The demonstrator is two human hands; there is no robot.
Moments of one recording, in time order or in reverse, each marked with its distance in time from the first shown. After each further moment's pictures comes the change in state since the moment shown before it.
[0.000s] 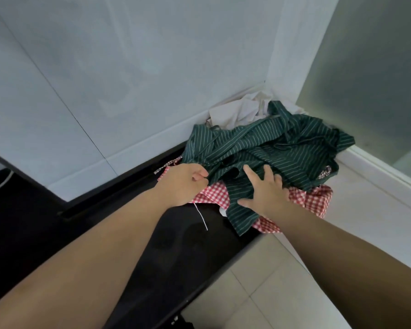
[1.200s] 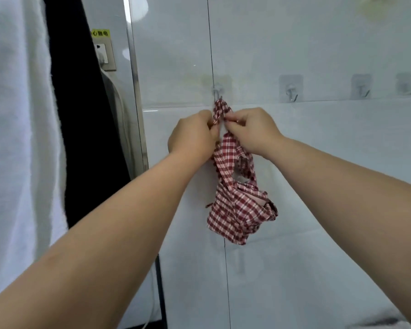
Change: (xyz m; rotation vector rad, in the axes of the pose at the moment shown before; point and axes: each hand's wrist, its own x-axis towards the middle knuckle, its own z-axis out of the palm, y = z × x) left_hand -0.102 0.102 -0.452 0.355 1.283 0.112; right_hand -0.108 -0.396 -0.400 0.610 0.835 -1.143
